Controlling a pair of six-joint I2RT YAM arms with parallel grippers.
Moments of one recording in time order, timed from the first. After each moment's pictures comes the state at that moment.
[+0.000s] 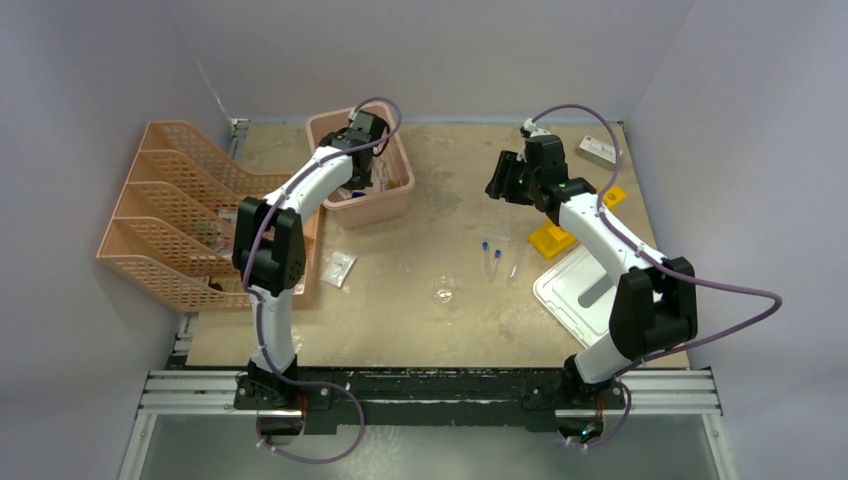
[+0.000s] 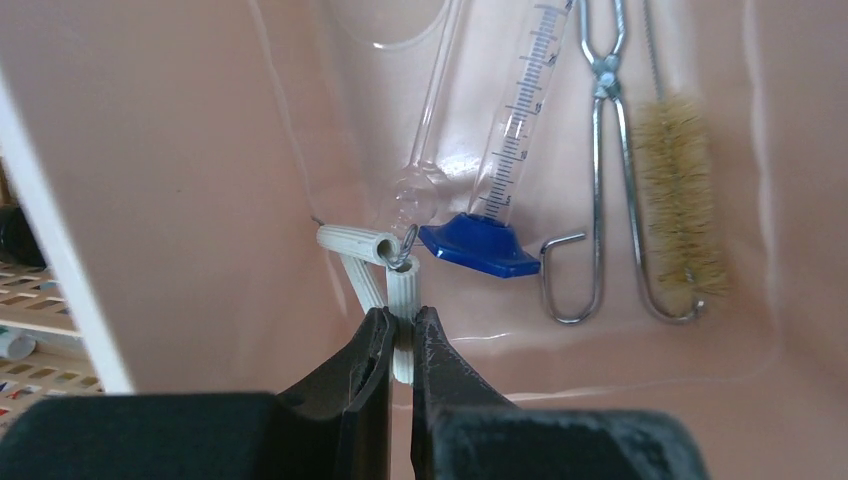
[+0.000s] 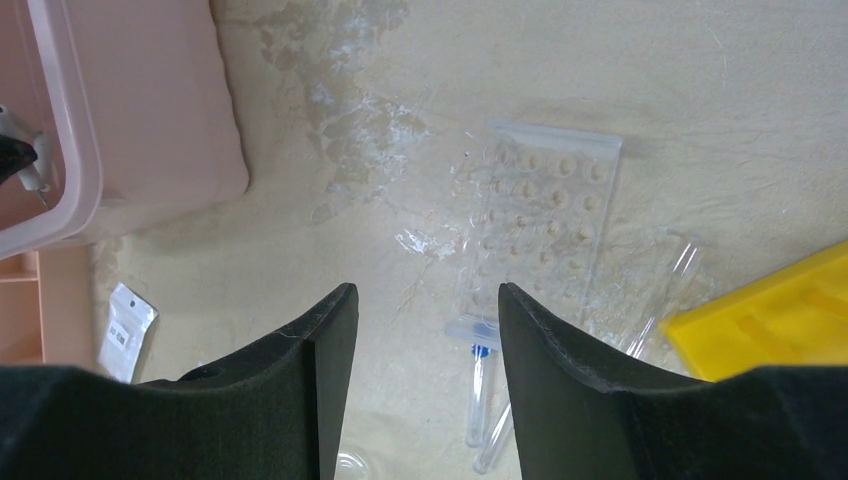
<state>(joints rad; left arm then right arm) -0.37 2.04 1.78 -0.78 -0.44 -0.26 0.28 1.55 1.21 -0.34 -0.04 0.42</state>
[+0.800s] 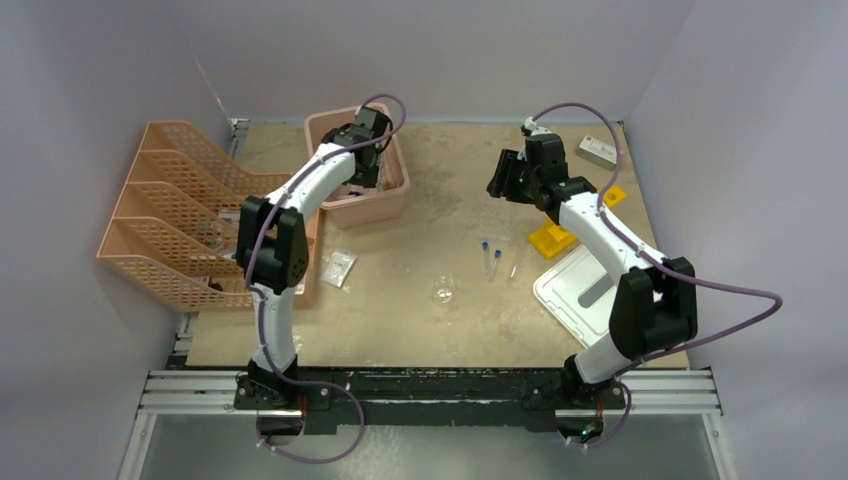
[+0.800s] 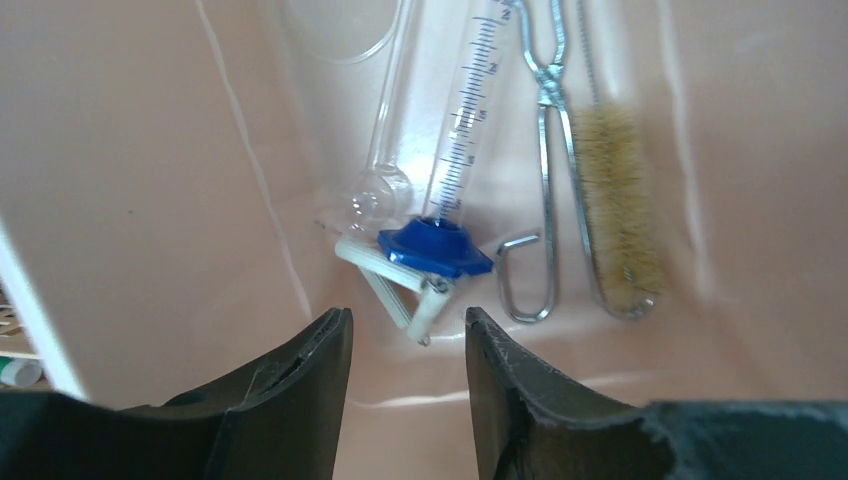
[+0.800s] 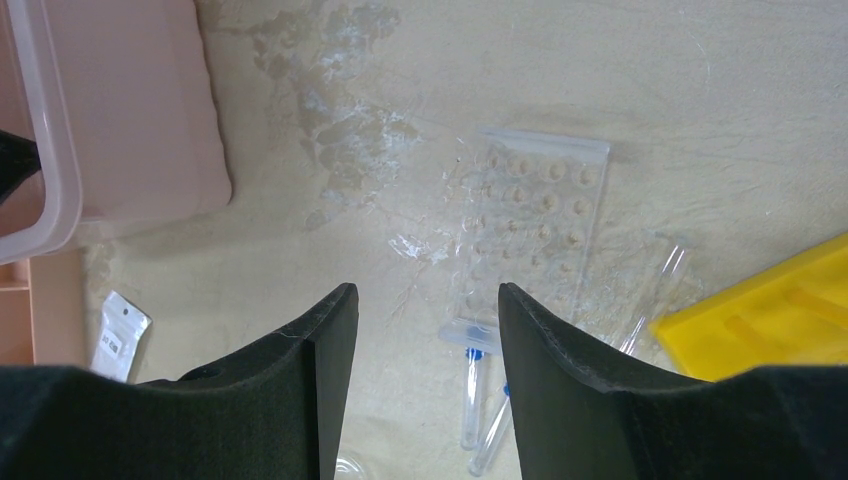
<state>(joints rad) -0.38 2.10 1.84 -0.81 -0.42 -0.20 0.28 1.55 1.22 -0.34 -0.02 0.42</state>
